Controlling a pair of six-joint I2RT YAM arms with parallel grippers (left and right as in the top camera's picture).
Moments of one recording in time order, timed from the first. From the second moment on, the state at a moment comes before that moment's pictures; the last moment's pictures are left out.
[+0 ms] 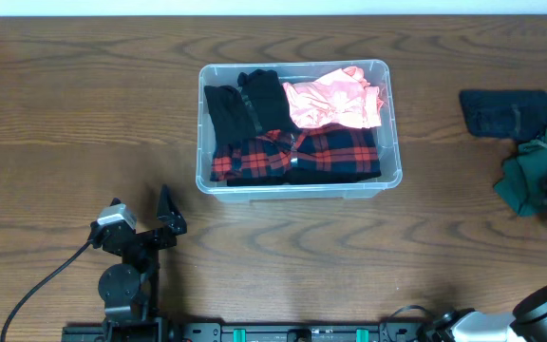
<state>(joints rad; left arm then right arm) 0.06 0.01 0.03 -0.12 -0.05 -0.30 -0.97 1.61 0.86 -0.30 -0.47 0.36</state>
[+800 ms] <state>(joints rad) 0.06 0.01 0.03 -0.12 -0.05 -0.30 -0.96 1.79 0.86 -0.05 -0.47 0.34</state>
